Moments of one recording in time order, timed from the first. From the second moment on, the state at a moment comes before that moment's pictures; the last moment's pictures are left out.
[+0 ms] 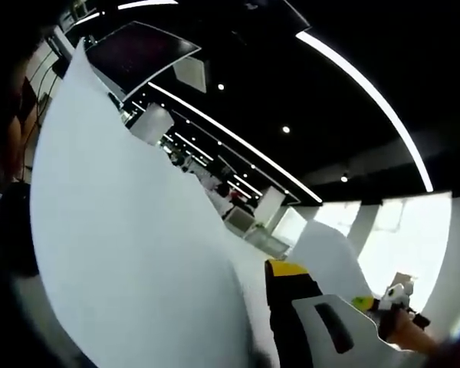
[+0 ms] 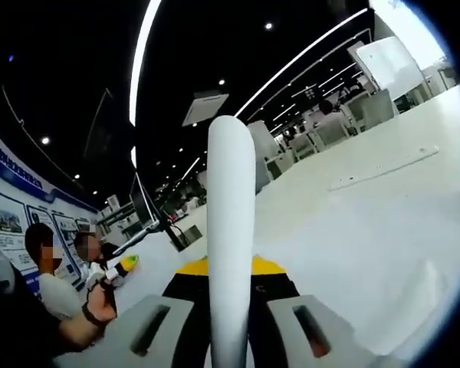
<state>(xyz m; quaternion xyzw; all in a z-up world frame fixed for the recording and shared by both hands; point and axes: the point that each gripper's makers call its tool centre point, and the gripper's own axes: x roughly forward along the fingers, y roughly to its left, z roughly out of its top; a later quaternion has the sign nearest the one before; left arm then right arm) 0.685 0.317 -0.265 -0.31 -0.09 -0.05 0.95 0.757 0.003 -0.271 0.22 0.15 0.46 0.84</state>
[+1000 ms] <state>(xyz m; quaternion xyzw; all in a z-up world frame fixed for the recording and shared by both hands) 0.687 0.313 -0.268 -0.30 -0.08 -0.06 0.95 0.770 0.002 -0.240 0.25 0.09 0.46 0.85</state>
